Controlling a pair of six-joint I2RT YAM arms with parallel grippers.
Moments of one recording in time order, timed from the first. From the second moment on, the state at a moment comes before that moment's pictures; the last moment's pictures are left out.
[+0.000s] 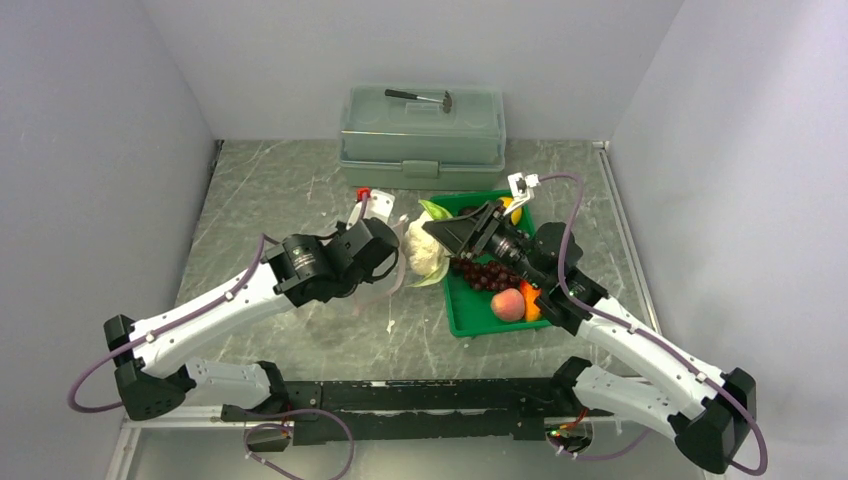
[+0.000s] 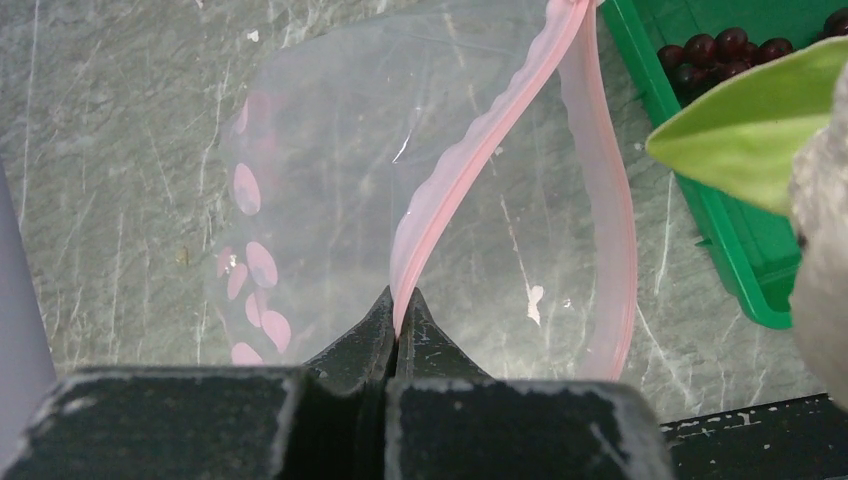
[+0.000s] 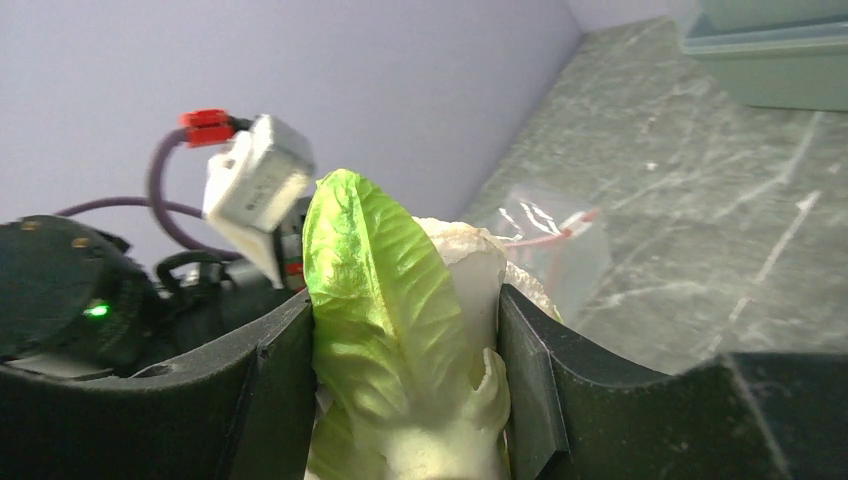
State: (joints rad) left arm -1.04 1.23 1.33 -1.02 -0.66 -0.48; right arm 0.72 0.91 0.76 0.25 -0.15 0.82
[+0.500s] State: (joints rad) left arm -1.04 1.26 1.36 -1.02 -0.62 -0.49; right arm 0.81 0.92 0.72 0.46 -0.10 0.95
